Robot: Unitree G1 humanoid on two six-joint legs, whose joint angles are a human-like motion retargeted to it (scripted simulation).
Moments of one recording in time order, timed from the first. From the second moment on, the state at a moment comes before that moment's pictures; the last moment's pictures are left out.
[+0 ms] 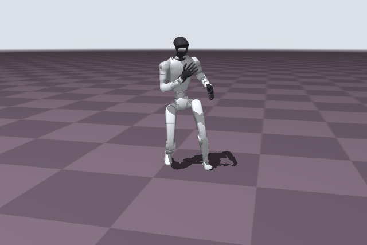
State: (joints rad) left arm 0.21 0.46 -0.07 -0.17 -0.19 -0.18 -0.06; right arm -0.40 -0.17 0.58 -0.45 0.35 -0.31 -0.09; waist 0.22 -0.12 0.40; left_leg -0.28 -0.02 0.04 0.69 -0.63 0.13; right_leg -0.22 -0.24 0.05 1.27 -0.68 -0.09
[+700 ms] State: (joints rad) left arm 0.57 0.71 -0.09 -0.32 -0.58 -0.24 0.03; right arm -0.36 -0.20 0.24 -0.71 0.62 -0.34 -0.20; waist 0.21 -0.13 0.30; left_leg -0.45 0.02 0.28 0.67 -0.43 0.17; right_leg 0.08 -0.12 0.18 0.18 -0.25 0.12
